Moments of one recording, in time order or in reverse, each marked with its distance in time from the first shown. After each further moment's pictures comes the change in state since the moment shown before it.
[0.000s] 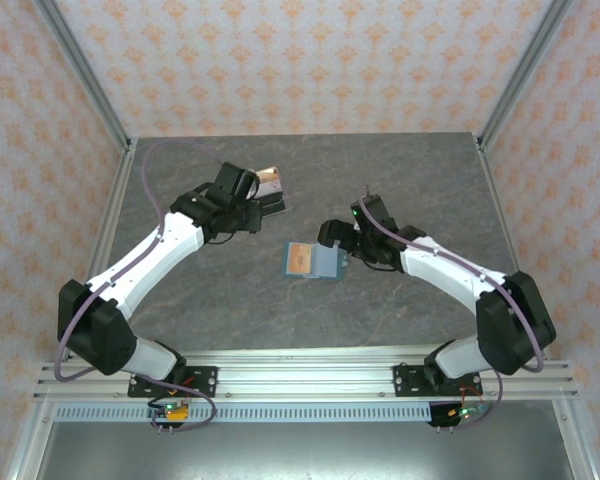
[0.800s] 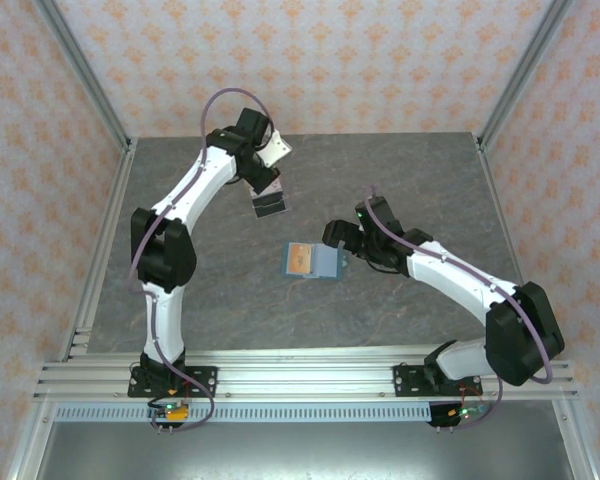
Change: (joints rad) left arm 0.159 0.665 0.751 -0.247 0.172 0.815; right arm 0.000 -0.060 -0.019 -0.036 0.043 0.000
